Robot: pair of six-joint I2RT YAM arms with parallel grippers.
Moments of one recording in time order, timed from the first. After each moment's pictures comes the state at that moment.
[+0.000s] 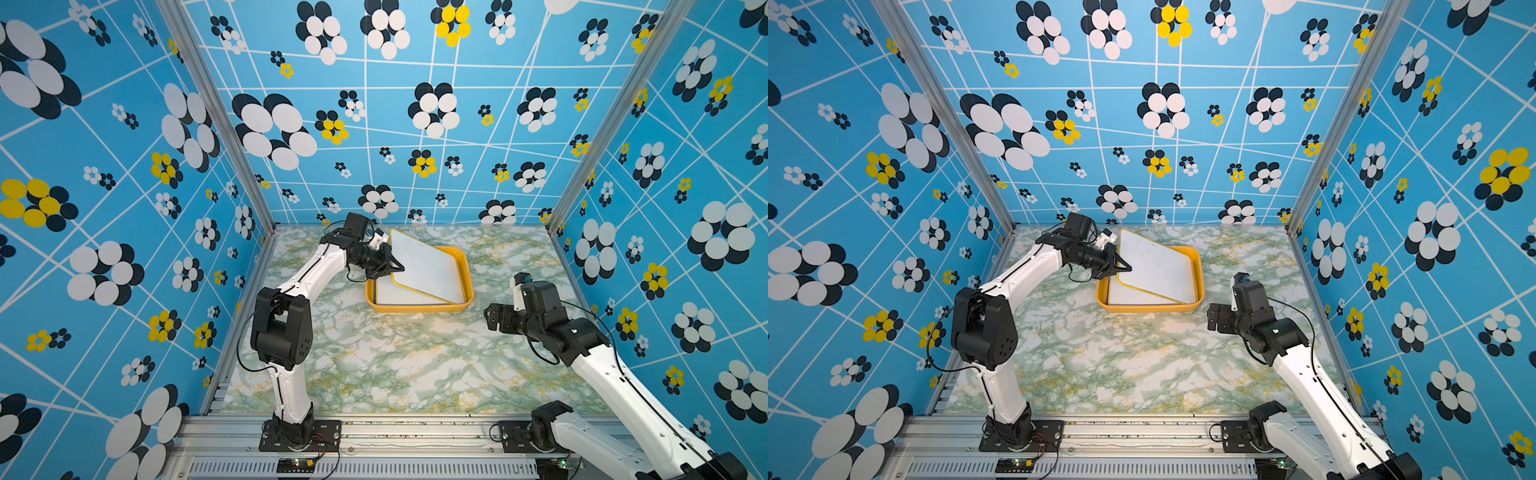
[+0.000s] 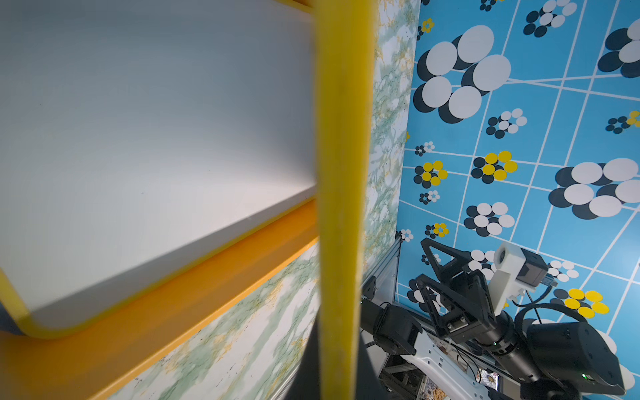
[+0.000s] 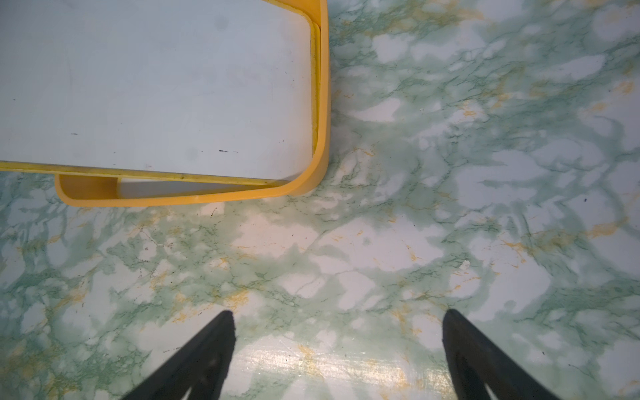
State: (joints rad) left arm -0.30 1.90 1.61 -0.70 0.86 -0.62; right arm 0.34 0.94 0.82 -0.74 0.06 0.35
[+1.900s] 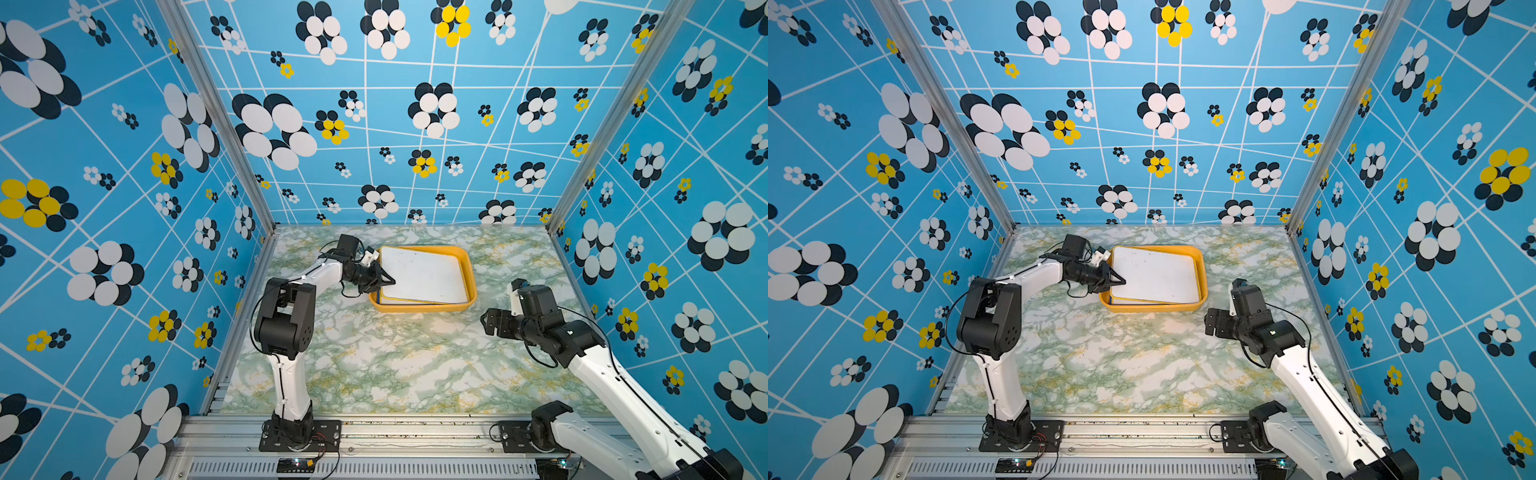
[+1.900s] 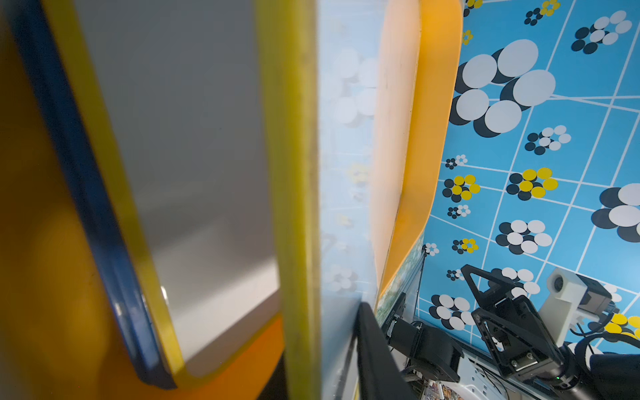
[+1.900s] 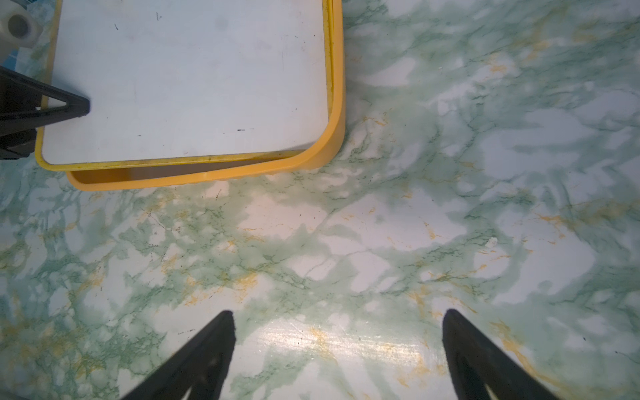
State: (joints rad) left arm -0.23 1.98 1.35 -0.43 0.86 -0.55; right arm 0.34 0.94 0.78 -0.74 0.00 0.41
